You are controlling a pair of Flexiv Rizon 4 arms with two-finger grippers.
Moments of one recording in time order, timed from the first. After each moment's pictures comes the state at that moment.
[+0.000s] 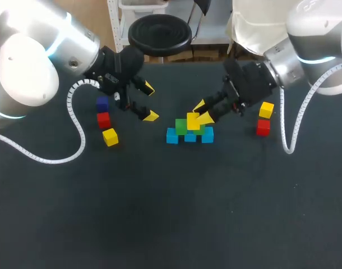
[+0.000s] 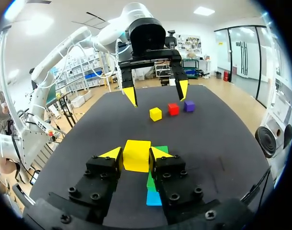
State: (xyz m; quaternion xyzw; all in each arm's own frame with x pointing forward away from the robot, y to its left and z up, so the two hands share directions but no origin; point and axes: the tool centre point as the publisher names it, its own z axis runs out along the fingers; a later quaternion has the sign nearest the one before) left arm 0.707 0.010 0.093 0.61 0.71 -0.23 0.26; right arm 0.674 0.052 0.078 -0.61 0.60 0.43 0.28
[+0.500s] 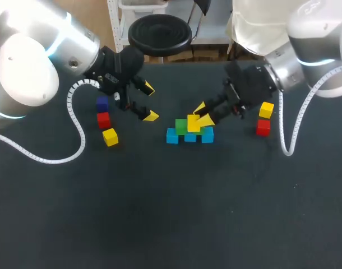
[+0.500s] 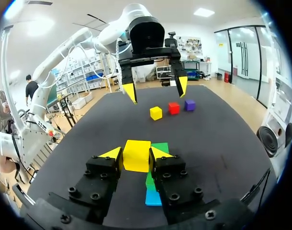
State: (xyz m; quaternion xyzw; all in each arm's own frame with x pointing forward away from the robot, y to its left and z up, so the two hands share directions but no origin) left arm 0.707 0.010 0.093 0.61 0.71 -0.23 0.26; right arm 0.677 0.052 0.069 -0.61 0.60 0.44 0.28
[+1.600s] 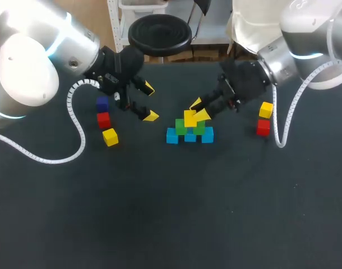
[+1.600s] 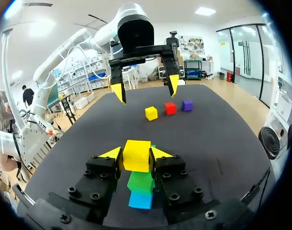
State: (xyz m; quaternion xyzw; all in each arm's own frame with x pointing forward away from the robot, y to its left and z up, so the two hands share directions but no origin) left arm 0.707 0.010 0.093 0.61 0.71 -0.23 0.26; right arm 0.698 0.058 0.064 -0.62 0.59 0.44 0.27
